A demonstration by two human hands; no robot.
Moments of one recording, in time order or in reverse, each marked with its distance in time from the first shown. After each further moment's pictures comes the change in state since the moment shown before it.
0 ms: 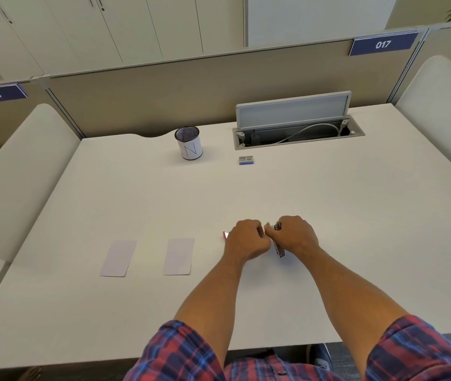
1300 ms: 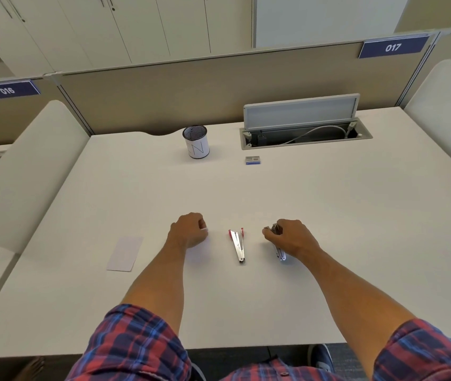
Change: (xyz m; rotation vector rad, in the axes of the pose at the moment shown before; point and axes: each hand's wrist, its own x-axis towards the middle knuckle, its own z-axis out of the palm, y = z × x) left_hand 0.007 -0.118 -0.098 0.227 -0.043 -0.214; right_hand -0.012 -0.008 0.004 0.149 -0.094 -0.022
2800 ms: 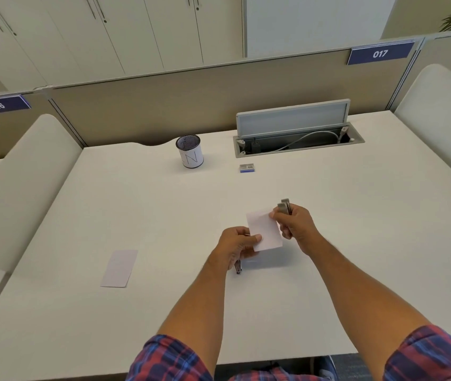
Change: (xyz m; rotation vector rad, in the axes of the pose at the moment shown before) left_hand -0.014 0.103 0.056 -1.288 -0.387 -0.157; right_hand 0.026 -0.005 -0.035 0.972 -0.009 0.019
